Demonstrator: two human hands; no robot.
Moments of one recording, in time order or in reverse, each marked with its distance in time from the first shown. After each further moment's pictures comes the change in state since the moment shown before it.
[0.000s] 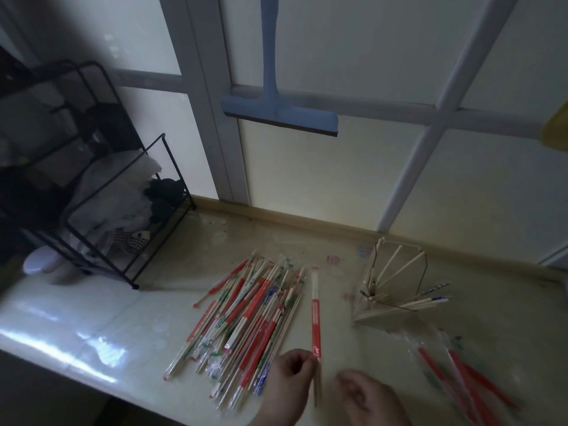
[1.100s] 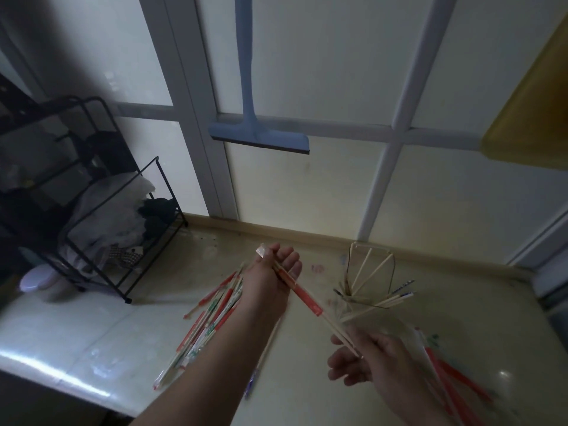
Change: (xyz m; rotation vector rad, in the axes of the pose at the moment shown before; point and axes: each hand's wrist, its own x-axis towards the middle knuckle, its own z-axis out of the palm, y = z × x) left_hand 0.042 0.161 -0.003 -1.109 -0.090 -0.021; right_hand -0.011 -0.061 -0.065 0.521 -0.109 0.059
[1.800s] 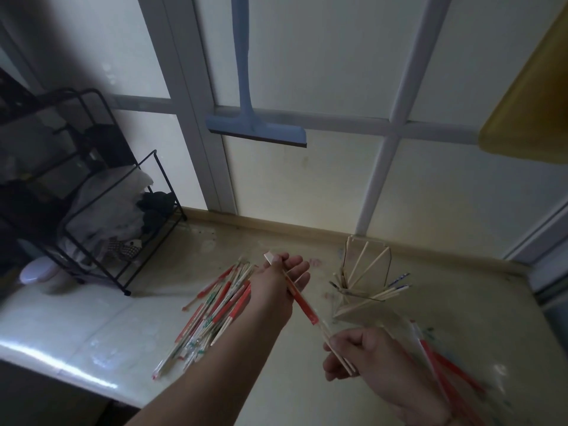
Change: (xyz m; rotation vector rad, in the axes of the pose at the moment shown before) left_hand -0.006 -0.023 -0.006 0.195 0.122 -0.031; right_hand 0.002 0.003 -0.004 -0.202 -0.083 0.048
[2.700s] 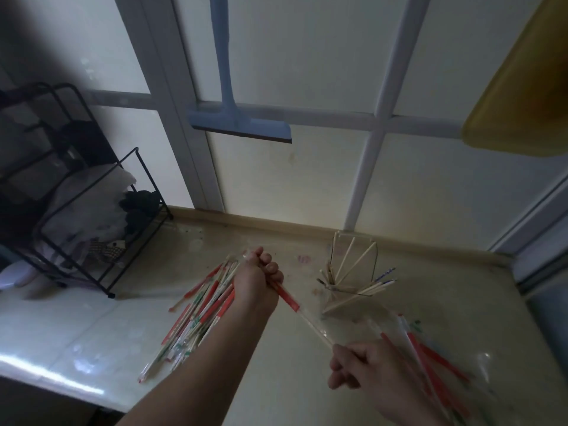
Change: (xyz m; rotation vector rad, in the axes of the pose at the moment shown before) left_hand 0.030 -0.004 -0.010 -0.180 0.074 0.000; right_hand -0.016 0.021 -0.016 -0.164 0.065 0.017
